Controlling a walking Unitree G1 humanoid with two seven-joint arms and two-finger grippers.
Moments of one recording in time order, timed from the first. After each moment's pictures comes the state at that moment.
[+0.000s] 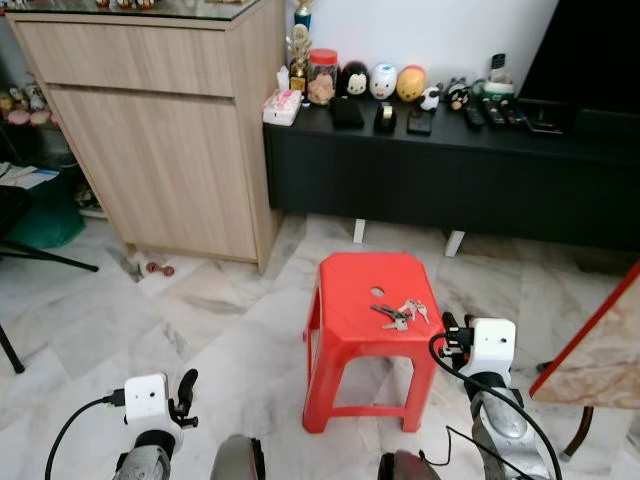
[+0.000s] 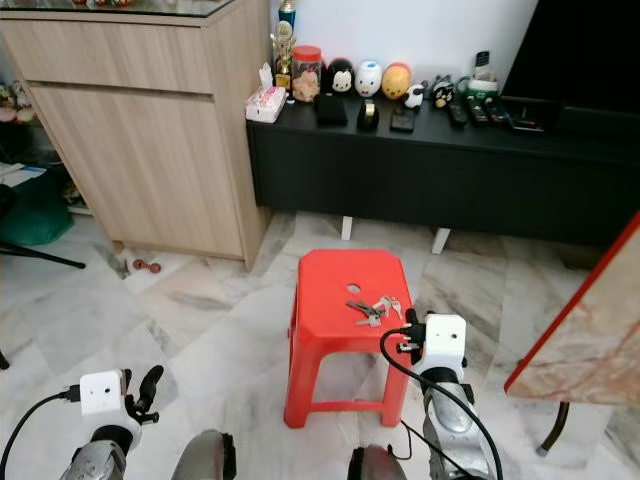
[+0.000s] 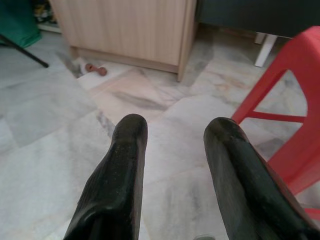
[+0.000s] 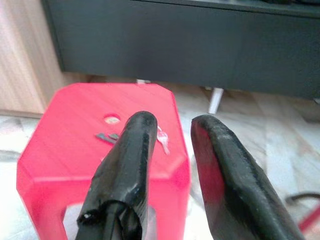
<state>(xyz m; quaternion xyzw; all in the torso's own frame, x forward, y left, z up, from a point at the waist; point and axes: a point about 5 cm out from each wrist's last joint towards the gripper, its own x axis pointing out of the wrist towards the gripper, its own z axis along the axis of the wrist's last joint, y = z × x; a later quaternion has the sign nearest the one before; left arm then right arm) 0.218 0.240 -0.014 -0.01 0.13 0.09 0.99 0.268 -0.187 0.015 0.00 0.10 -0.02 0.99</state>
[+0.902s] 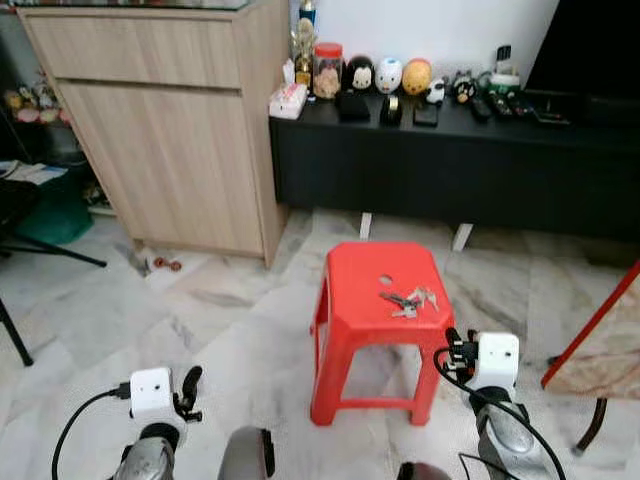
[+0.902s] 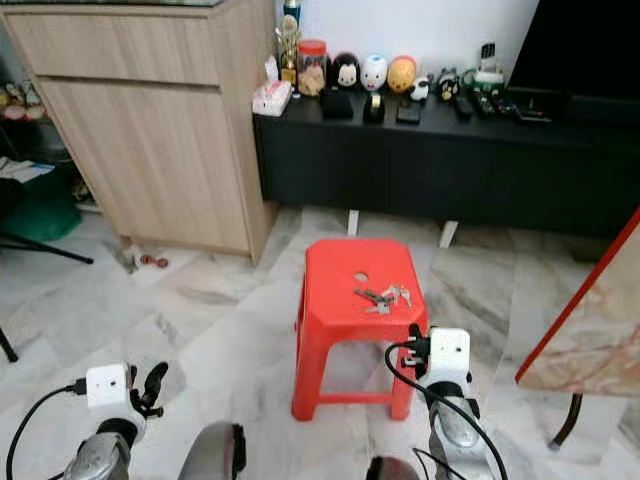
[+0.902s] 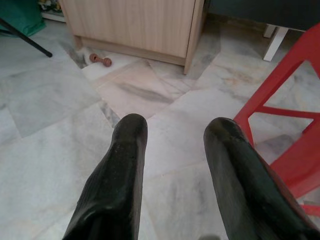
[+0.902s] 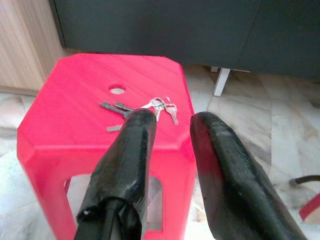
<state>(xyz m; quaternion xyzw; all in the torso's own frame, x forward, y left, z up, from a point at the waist) 0.230 0.236 -0.011 -0.01 0.14 0.08 0.99 0.259 -0.197 0.005 -0.01 0.12 -0.03 0.99</state>
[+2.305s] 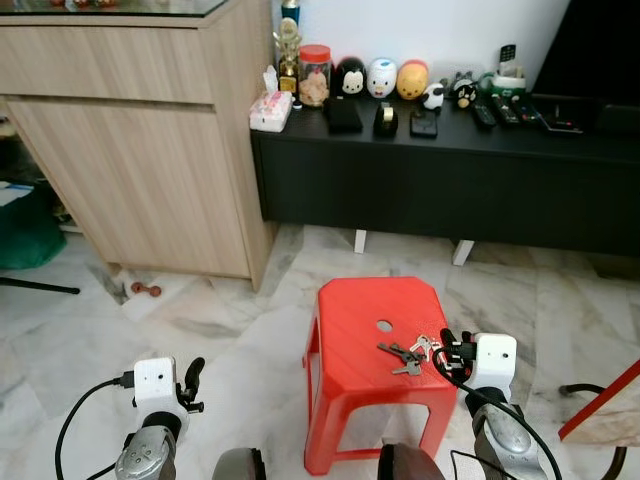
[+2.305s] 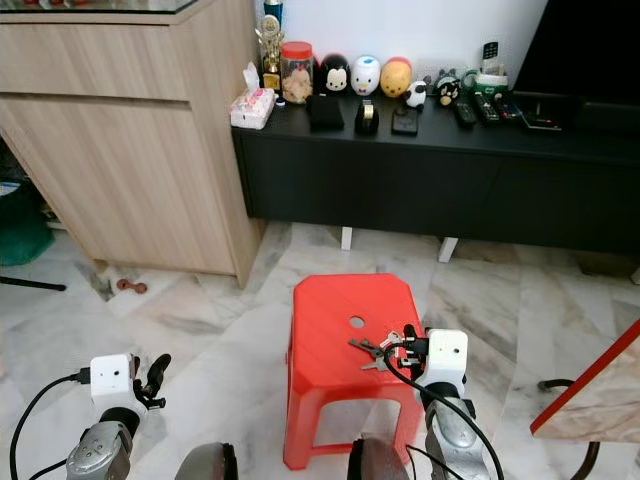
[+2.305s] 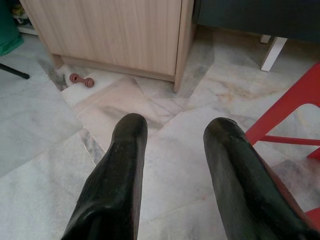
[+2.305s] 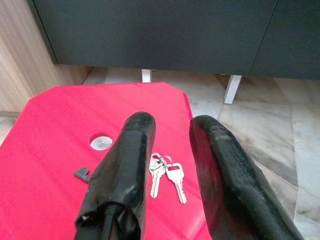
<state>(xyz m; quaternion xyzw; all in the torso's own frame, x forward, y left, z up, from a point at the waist) 0.239 0.236 -0.008 -0.01 0.14 0.07 0.99 0.258 -0.193 0.002 0.02 0.13 -0.01 0.99</state>
